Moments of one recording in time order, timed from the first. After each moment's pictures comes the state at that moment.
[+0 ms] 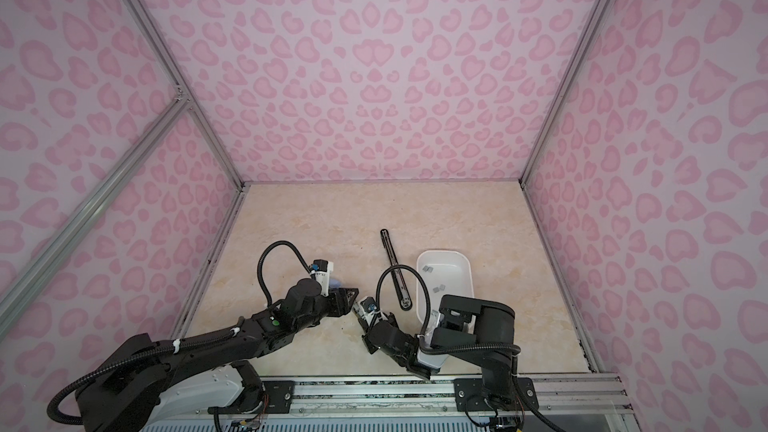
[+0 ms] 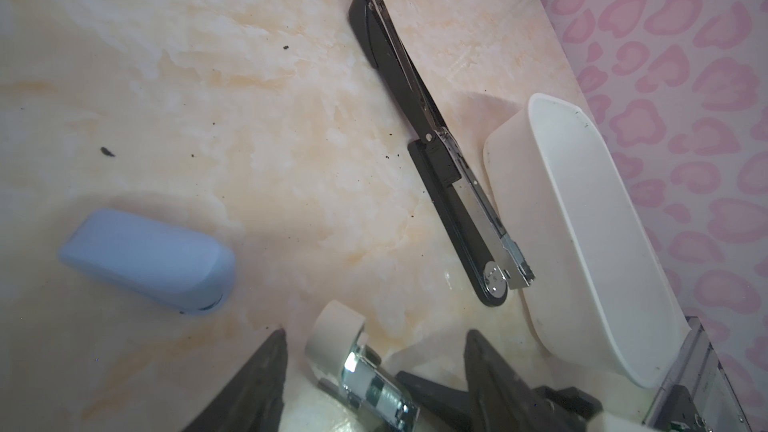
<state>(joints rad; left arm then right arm) -0.80 1.16 0.36 0.23 -0.07 -0.71 1.24 1.85 0.41 0.88 0.42 0.37</state>
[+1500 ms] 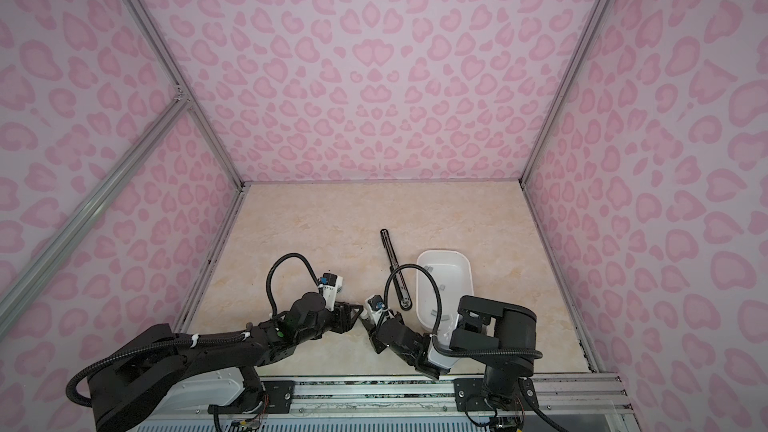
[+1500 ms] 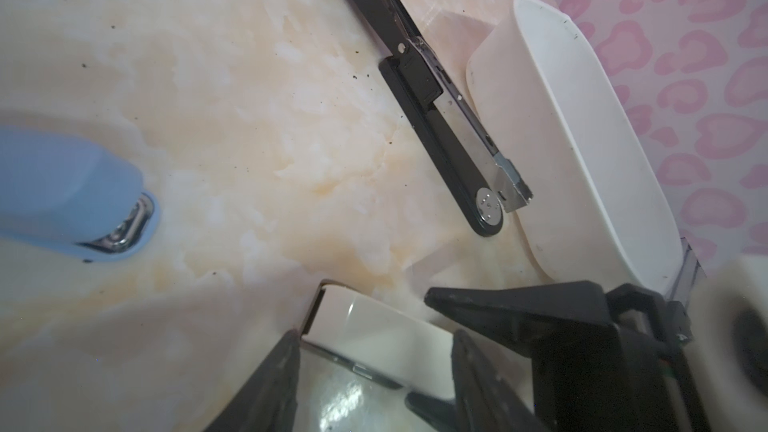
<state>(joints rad) -0.88 1.22 0.25 0.38 -0.03 -0.69 1.22 1.69 0.35 0.81 0.39 0.37</state>
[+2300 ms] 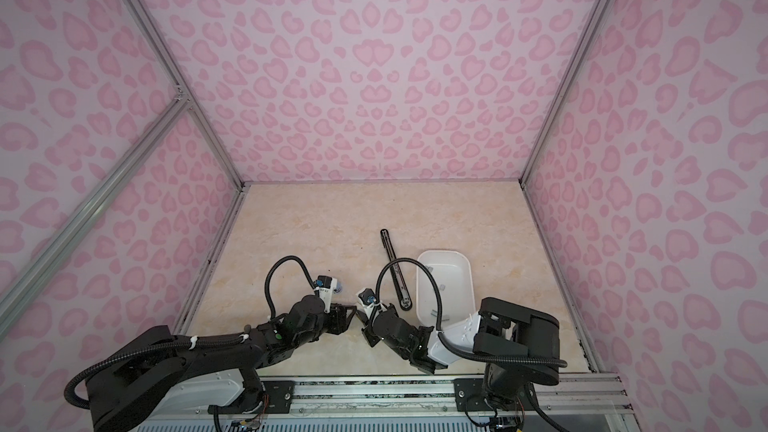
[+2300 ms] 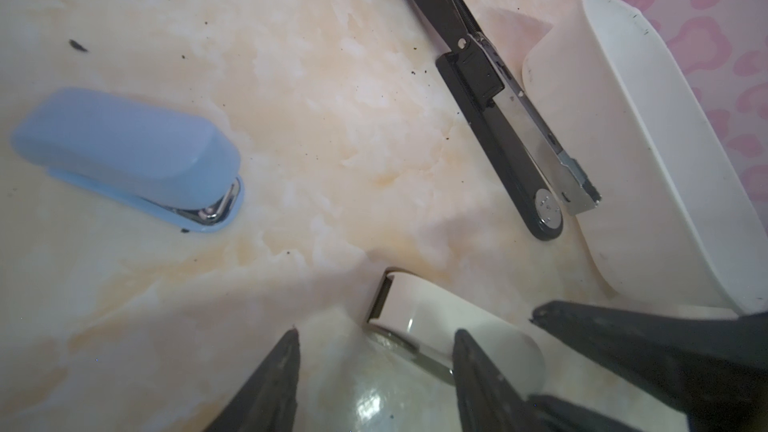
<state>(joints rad) -0.88 1.22 0.23 0.35 -0.11 -0.68 1.21 1.62 0.44 0.67 0.38 0.28</state>
